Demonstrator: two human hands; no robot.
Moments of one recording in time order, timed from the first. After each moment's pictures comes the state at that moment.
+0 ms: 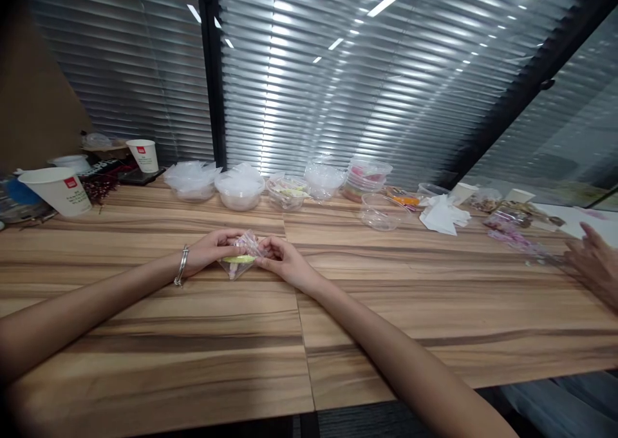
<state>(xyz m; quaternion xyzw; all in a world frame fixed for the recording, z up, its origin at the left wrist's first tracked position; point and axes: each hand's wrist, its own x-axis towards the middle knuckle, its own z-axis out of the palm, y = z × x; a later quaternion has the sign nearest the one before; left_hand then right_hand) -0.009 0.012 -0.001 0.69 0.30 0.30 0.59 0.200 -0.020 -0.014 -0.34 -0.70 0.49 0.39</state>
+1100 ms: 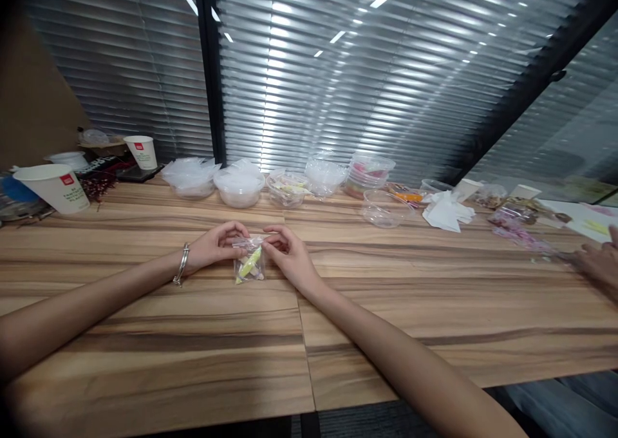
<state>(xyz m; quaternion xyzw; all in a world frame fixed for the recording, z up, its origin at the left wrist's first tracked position) -0.008 0.015 -0.007 0.69 0.30 0.32 0.57 0.199 -0.019 -0.020 -0.39 -0.65 0.43 0.50</state>
